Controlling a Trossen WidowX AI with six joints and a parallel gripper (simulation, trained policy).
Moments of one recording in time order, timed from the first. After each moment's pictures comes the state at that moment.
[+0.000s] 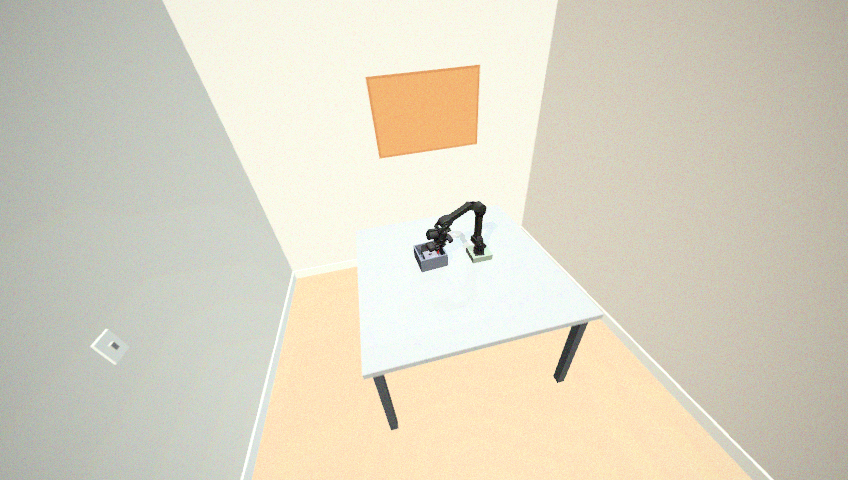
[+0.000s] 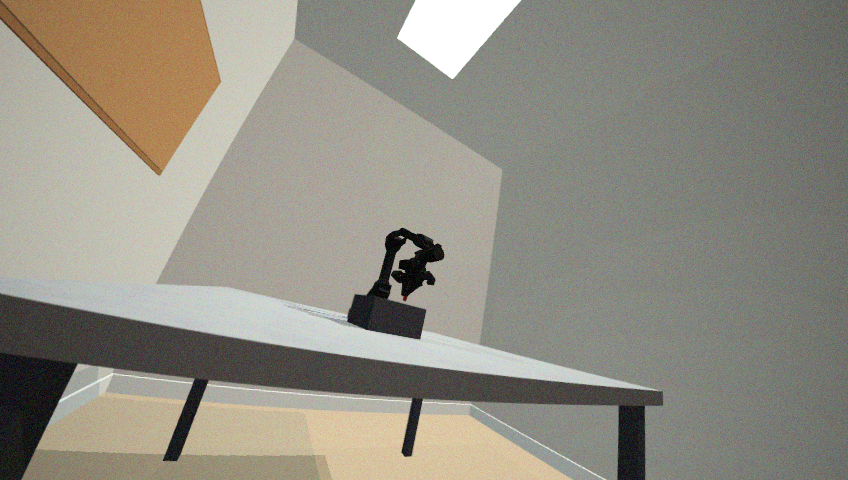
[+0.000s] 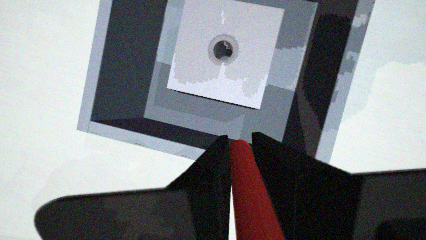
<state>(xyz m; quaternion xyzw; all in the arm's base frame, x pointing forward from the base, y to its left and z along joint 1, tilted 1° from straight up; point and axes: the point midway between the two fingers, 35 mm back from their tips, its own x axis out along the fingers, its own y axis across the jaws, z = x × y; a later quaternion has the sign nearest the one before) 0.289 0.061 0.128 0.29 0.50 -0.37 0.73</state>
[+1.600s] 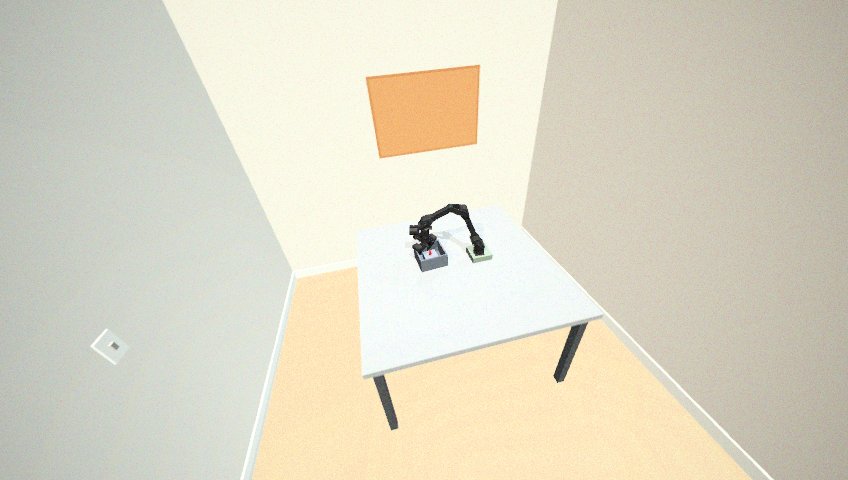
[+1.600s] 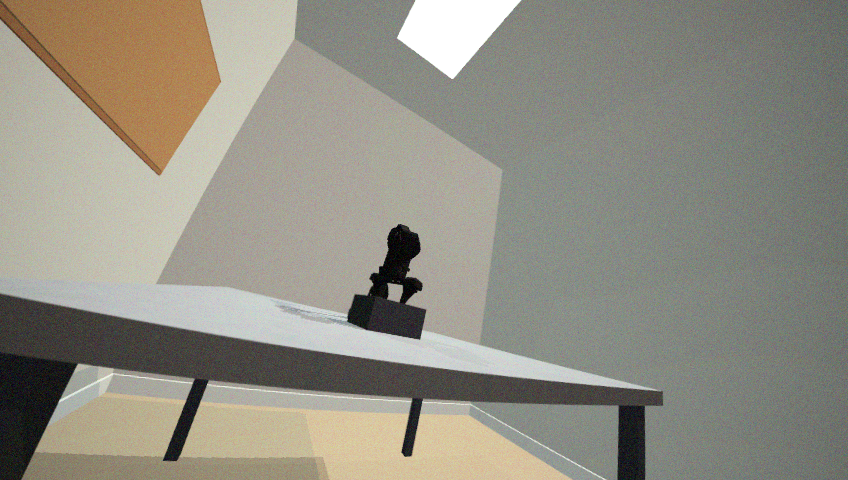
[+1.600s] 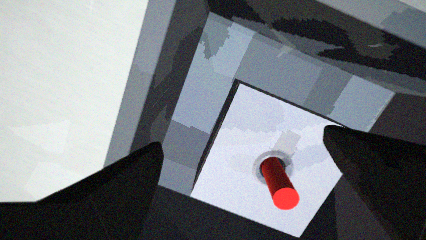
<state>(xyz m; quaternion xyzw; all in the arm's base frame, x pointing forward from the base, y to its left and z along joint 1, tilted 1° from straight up) 0.380 -0.012 0.082 0.27 0.61 -0.28 0.69</state>
